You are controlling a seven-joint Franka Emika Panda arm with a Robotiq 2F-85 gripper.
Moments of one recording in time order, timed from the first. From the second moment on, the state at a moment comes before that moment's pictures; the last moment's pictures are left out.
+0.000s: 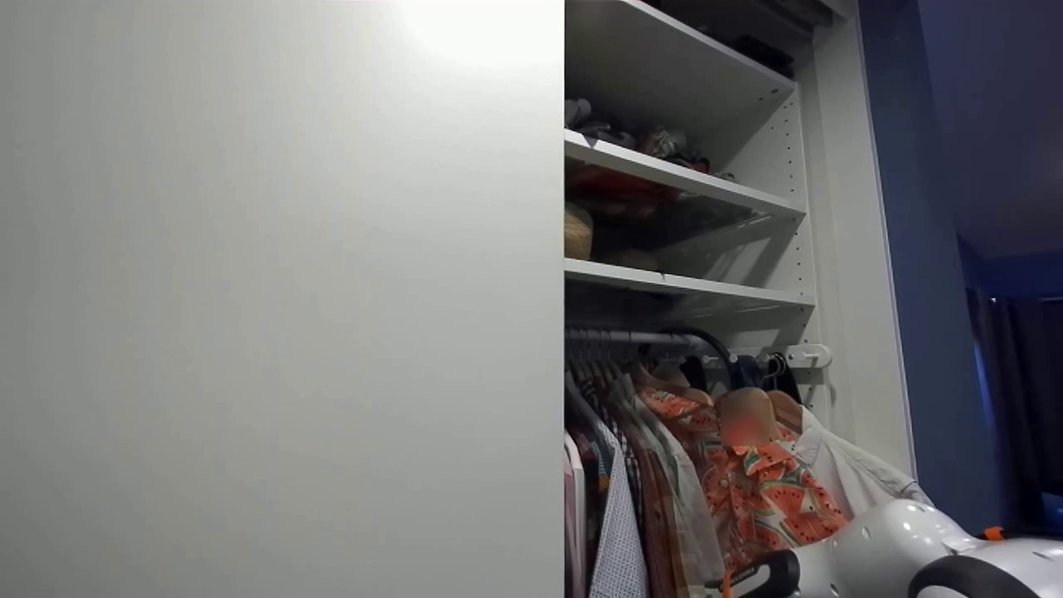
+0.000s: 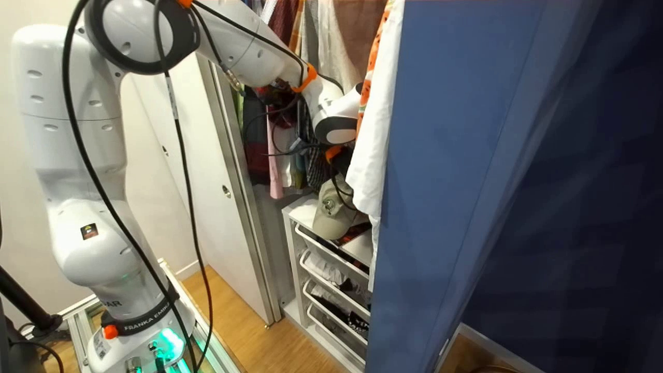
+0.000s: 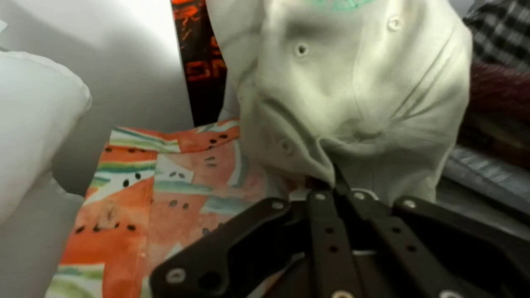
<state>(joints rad) -0.06 0.28 -0.17 -2.05 0.54 2.46 -0.38</state>
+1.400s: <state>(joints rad) -0.04 0.02 -0.02 -2.17 0.17 1.87 -0.18</state>
